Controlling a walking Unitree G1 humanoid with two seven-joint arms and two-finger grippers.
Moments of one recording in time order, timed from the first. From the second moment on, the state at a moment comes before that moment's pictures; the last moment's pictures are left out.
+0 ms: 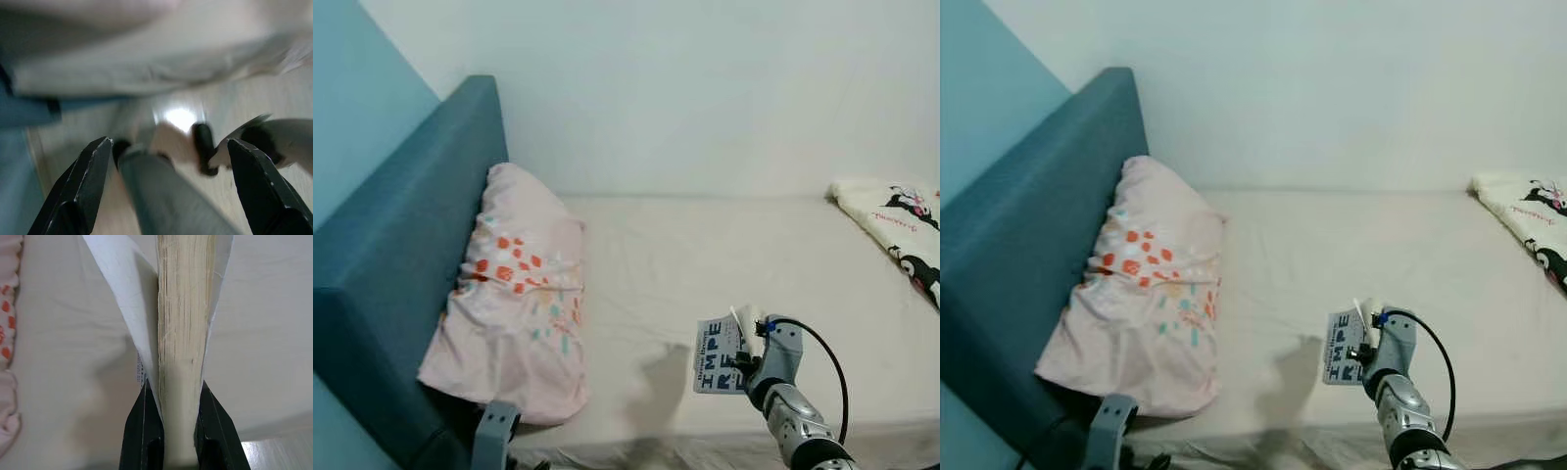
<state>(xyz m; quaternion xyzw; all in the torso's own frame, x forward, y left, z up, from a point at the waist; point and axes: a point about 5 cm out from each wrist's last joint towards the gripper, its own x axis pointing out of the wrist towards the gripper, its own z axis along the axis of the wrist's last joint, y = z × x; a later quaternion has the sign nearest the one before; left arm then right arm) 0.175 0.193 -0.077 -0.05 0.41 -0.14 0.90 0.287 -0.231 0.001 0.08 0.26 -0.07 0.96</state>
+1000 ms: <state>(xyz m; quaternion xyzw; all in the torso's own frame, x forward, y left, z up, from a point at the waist) 0.187 0.182 -0.076 -0.03 0.41 -0.13 0.90 0.281 -0.203 -0.006 0.13 0.27 0.09 0.95</state>
